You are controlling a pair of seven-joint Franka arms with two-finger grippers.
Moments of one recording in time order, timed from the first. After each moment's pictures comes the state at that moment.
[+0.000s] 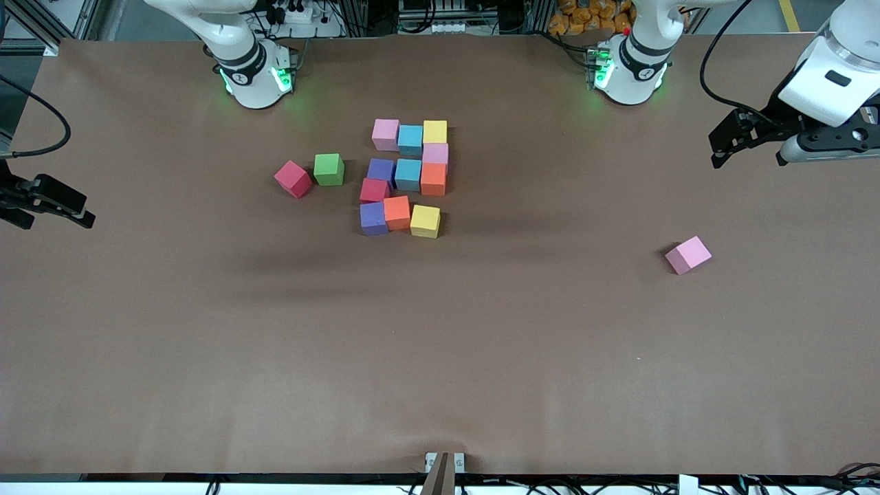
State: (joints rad) left arm -0.10 -0.12 -0.08 -1.70 0.04 1.64 -0.18; right arm -0.06 0.12 0.01 -1.42 0.05 1.63 -0.03
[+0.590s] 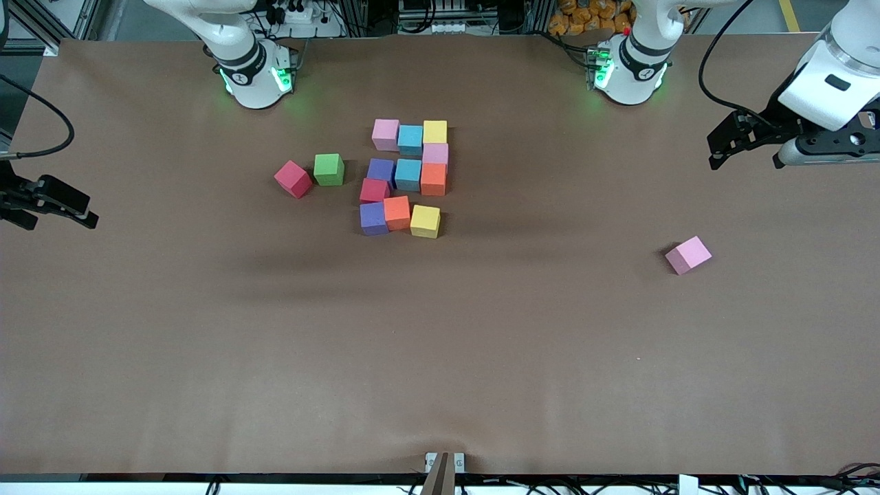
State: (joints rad) left arm -0.10 -0.12 -0.07 -1.69 0.02 1.64 -0.18; right arm -0.05 0.13 0.01 -1.42 0.05 1.63 -0.03
